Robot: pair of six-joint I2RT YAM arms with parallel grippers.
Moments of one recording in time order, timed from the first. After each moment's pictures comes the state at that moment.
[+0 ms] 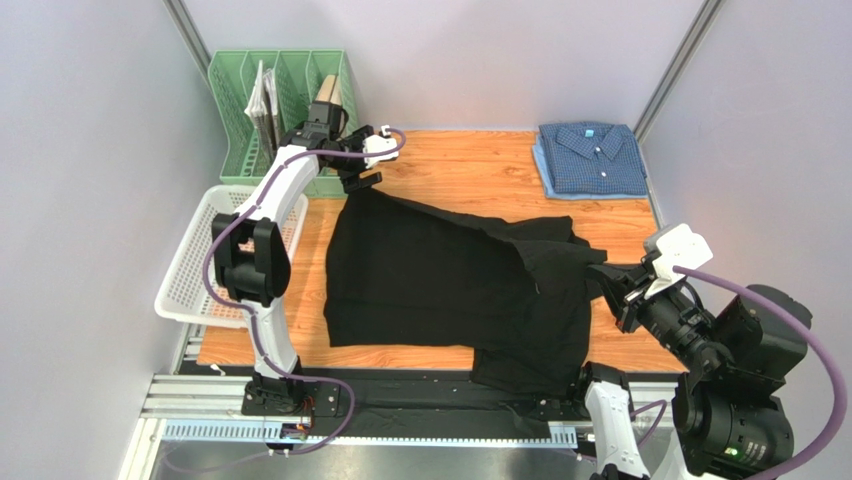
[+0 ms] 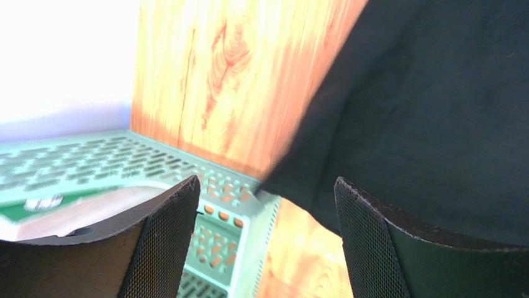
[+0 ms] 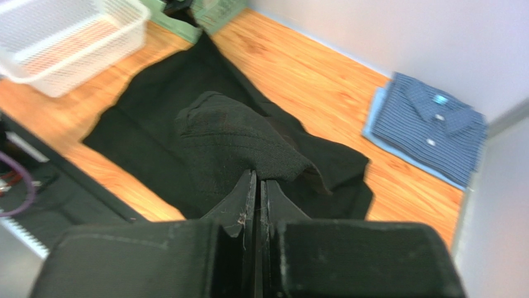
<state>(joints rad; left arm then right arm) -0.19 1.91 1.75 -0.74 0.48 1.14 -0.30 0.67 1.70 -1.30 -0.83 -0.30</state>
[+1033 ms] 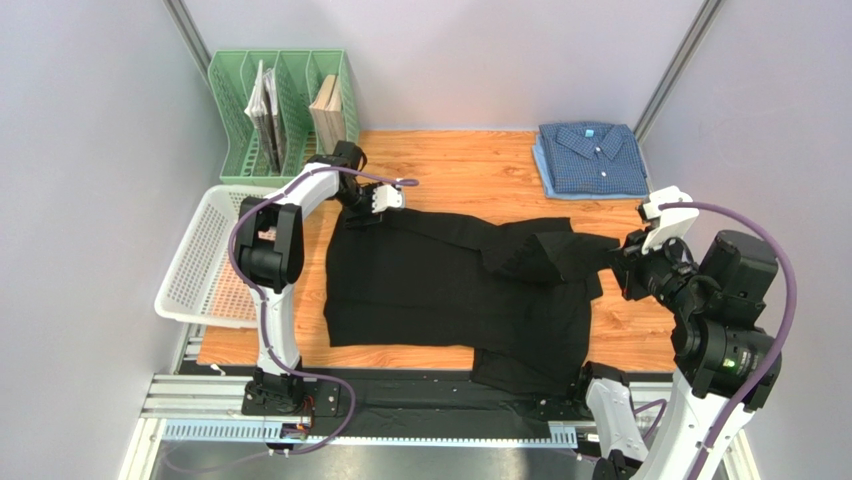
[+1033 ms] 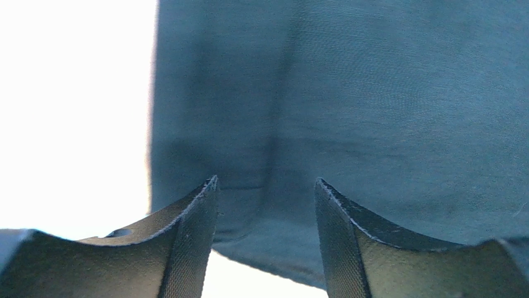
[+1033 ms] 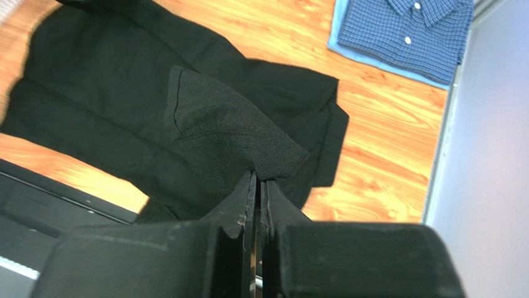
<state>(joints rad) -0.23 2.08 1.60 -0.82 0.36 1.33 -0.29 0.74 1.53 -1.32 -0.55 -0.36</state>
